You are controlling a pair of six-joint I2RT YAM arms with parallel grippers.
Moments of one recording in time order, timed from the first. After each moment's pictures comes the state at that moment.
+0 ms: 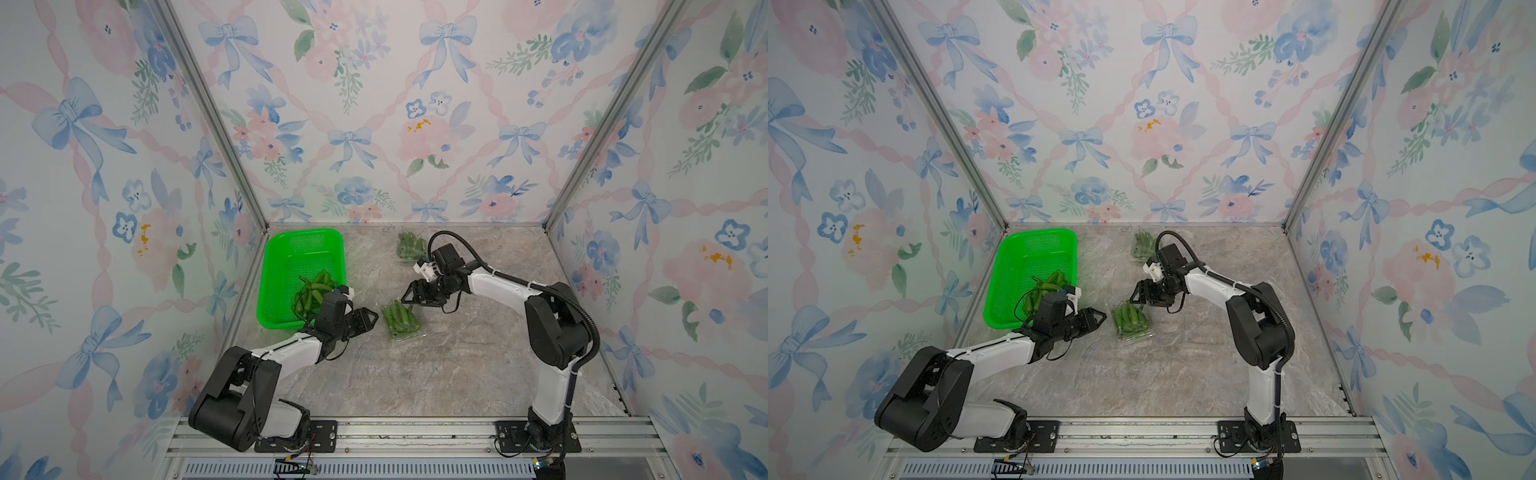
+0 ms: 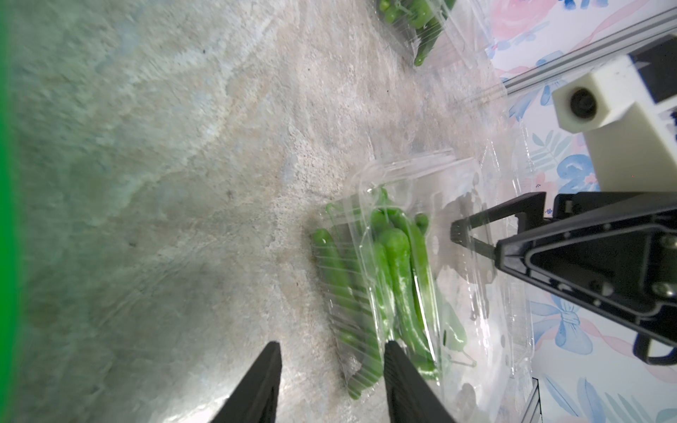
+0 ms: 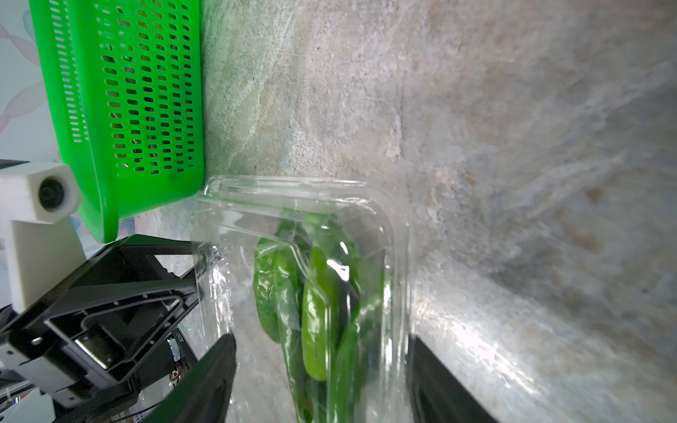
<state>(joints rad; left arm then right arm) -0.37 1.38 0.47 0.21 0.33 -0.74 0.53 1.95 1.39 -0.52 -0.57 0.43</state>
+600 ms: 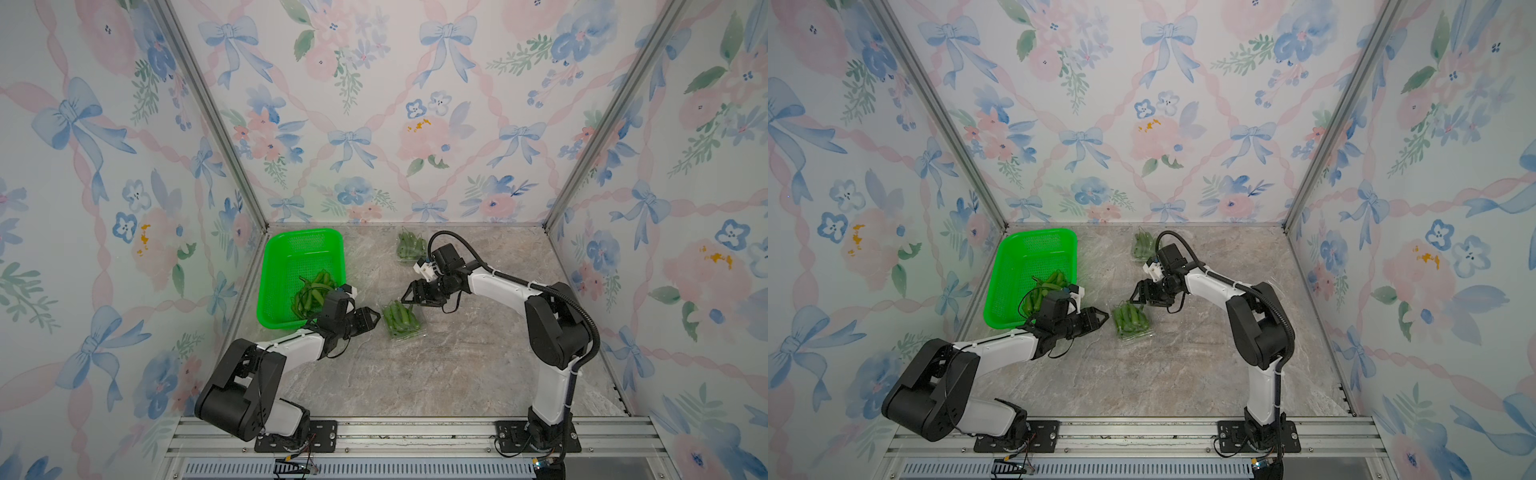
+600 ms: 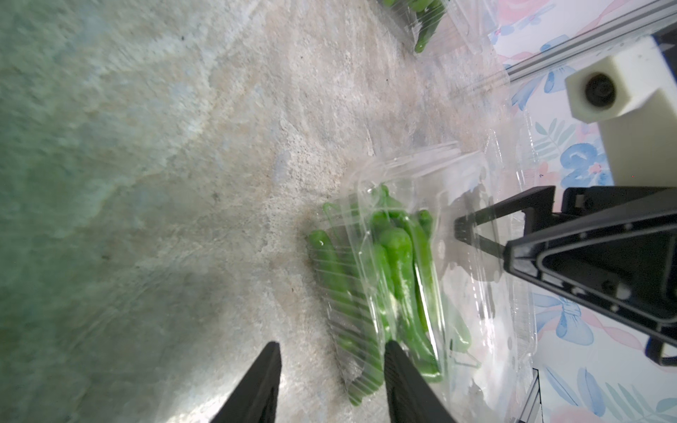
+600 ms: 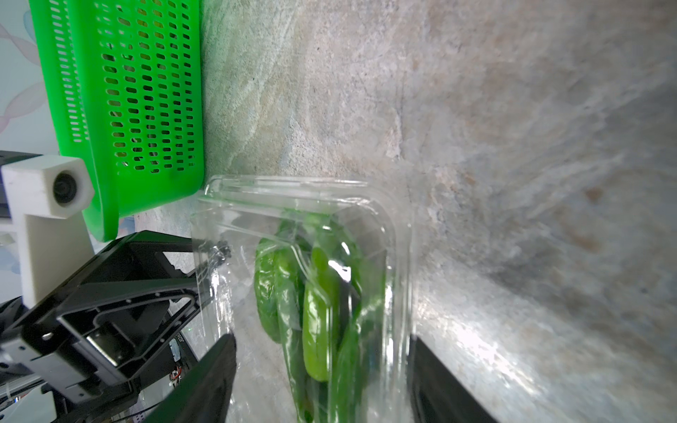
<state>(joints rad) -0.37 1.43 0.50 0.21 0.35 -0.73 0.53 1.95 1.39 -0.52 -0.57 0.43</state>
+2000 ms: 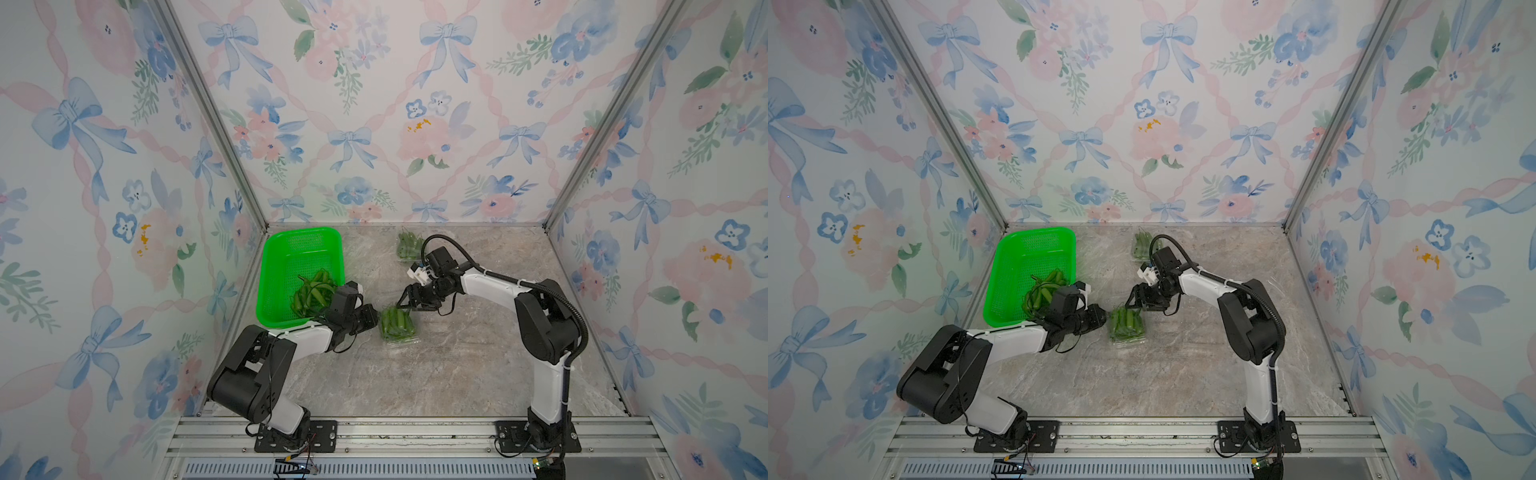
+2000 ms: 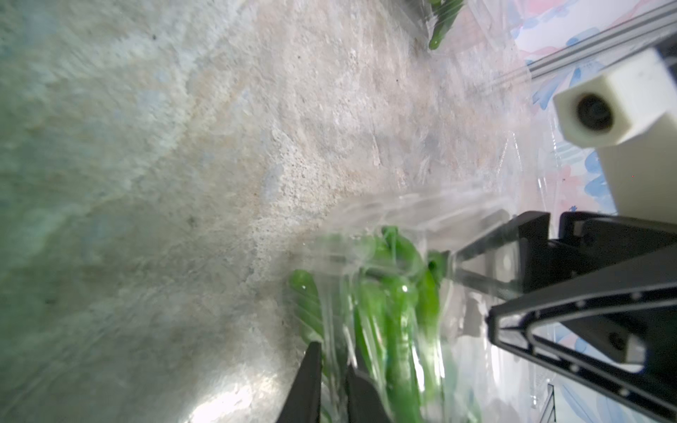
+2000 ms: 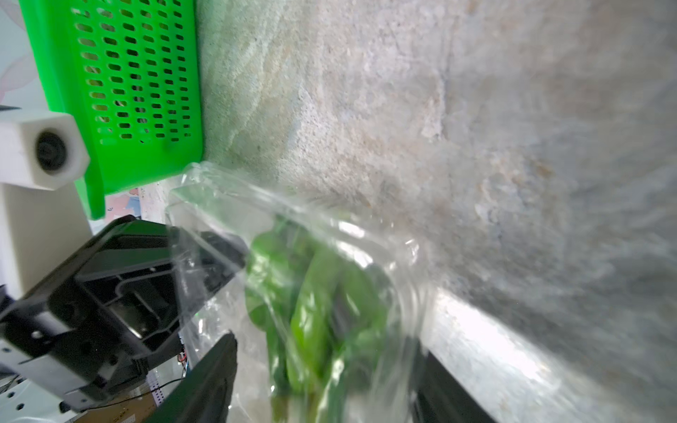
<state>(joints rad) -0.42 1.51 0.58 0.19 0.29 -0.74 0.54 2.01 1.42 -0.55 -0.61 0.41</state>
